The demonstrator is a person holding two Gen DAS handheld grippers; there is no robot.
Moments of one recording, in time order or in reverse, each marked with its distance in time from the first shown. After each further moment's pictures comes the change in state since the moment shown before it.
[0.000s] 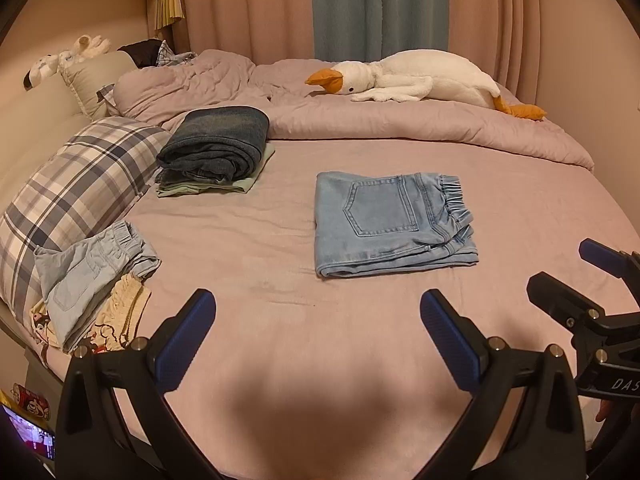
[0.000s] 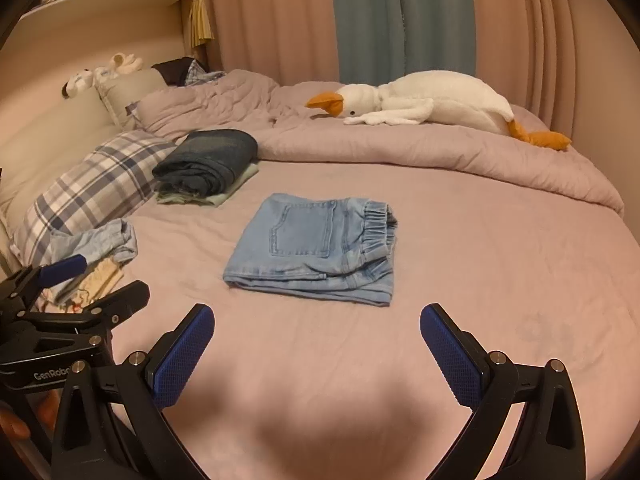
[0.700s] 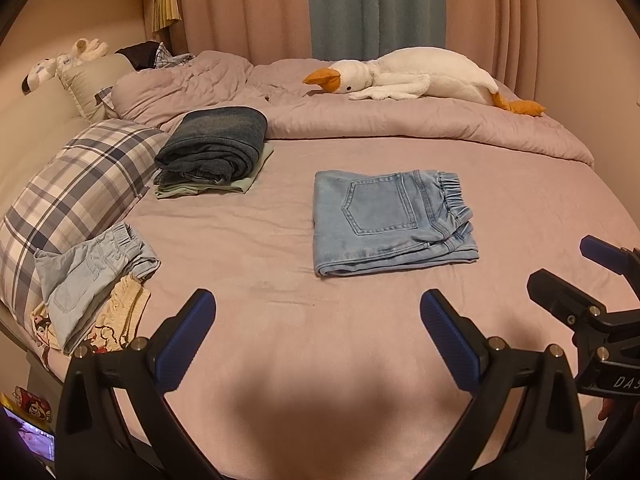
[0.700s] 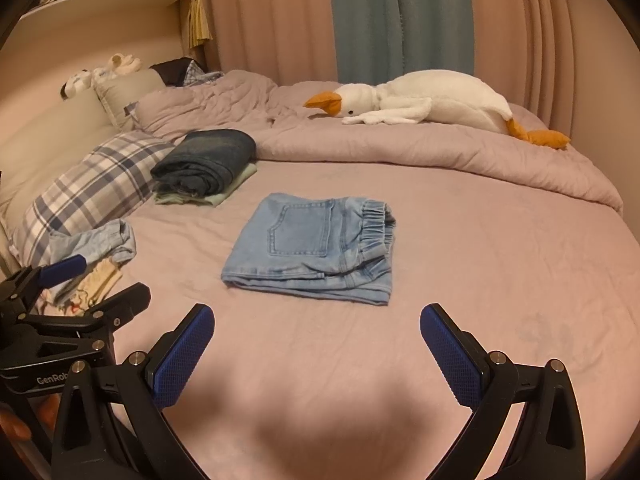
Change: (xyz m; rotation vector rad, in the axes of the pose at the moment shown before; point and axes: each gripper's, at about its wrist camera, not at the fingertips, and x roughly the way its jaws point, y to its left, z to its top) left arm 0.003 0.001 -0.001 0.011 0.001 -0.001; right arm 0.000 -0.002 0.001 0.005 0.003 -0.002
